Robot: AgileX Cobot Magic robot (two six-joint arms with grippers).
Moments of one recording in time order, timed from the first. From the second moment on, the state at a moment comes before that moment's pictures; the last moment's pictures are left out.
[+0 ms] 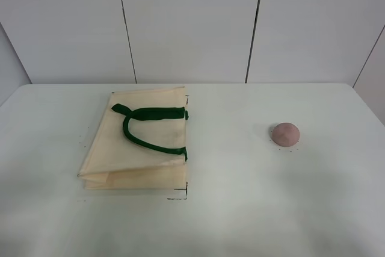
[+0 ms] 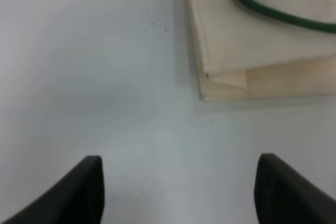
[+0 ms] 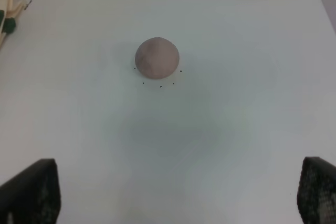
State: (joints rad) left arm -0.03 0.01 -0.51 0.03 1.05 -0.01; right arm 0.02 0.00 -0.50 0.04 1.03 -0.03
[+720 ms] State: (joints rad) left arm -0.03 1.30 -1.17 0.03 0.96 -0.01; right arm 0.02 0.00 -0.50 0.04 1.03 -0.03
